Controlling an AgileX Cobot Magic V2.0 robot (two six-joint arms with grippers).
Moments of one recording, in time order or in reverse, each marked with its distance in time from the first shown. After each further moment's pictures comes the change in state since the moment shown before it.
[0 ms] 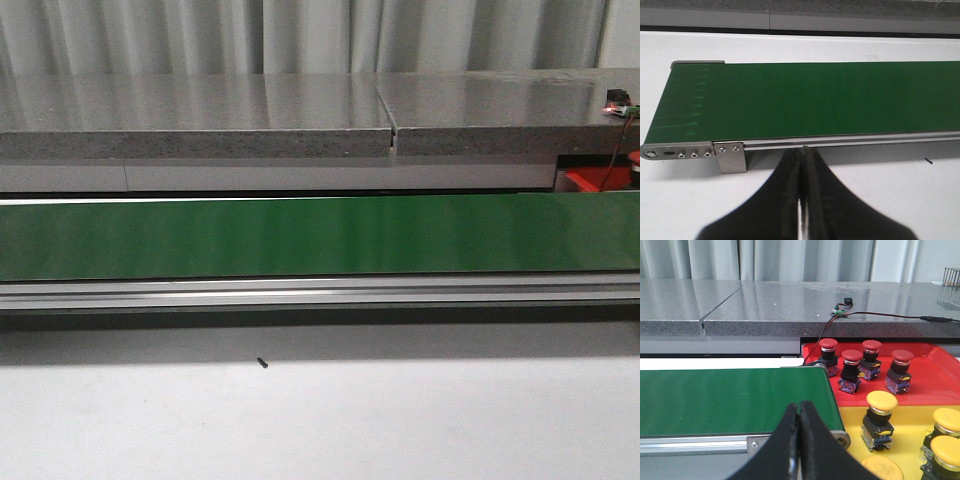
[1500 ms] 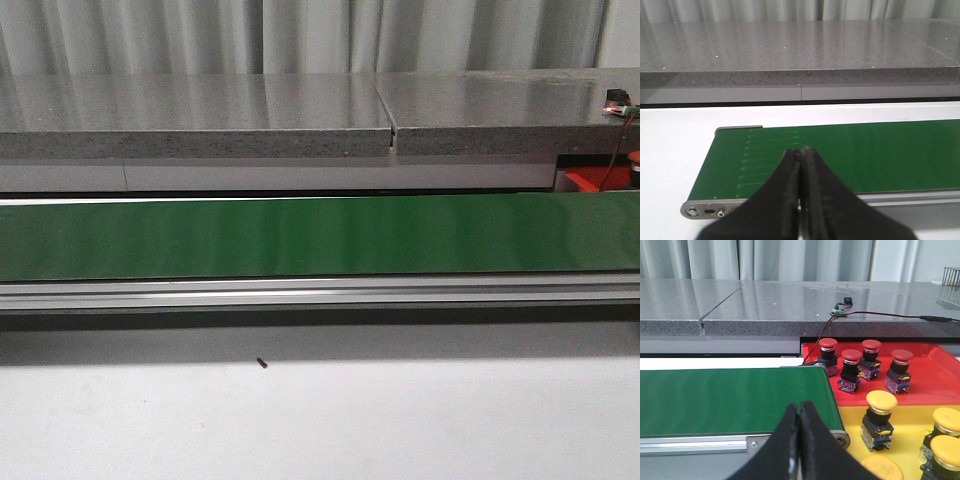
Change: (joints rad) left arm 0.060 -0.189 0.233 0.092 -0.362 0.000; right arm 0.000 0.000 0.000 0.000 0.002 0.000
